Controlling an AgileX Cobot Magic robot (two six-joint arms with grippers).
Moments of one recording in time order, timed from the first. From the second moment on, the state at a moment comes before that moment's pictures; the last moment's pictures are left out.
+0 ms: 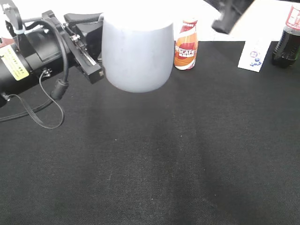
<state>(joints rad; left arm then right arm) -0.43 1.61 -0.67 0.59 -1.15 -0.23 0.53 1.33 -0.96 -0.87 -0.21 -0.02</state>
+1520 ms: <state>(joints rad) -0.22 1.91 -0.76 -0.17 -1.13 0.32 0.53 1.37 -0.91 -0.37 -0.36 0.12</state>
